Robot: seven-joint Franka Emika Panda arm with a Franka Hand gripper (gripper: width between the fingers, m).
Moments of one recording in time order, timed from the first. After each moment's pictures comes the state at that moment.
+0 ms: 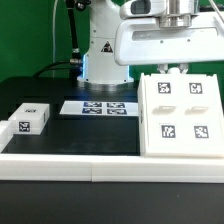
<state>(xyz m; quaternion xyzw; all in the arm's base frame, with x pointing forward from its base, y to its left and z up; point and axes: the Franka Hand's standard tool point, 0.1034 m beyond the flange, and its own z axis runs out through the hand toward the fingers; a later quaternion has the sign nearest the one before) 0.520 0.086 0.100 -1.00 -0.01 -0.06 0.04</state>
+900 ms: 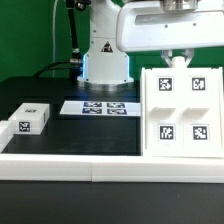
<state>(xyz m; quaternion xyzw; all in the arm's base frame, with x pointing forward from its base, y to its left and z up) 0.537 0.087 0.126 -1.00 -0.01 -0.04 0.04</state>
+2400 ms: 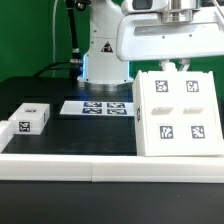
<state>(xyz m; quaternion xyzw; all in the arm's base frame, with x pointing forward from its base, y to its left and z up) 0.518 0.083 0.109 -1.00 -0.01 -0.05 0.04</state>
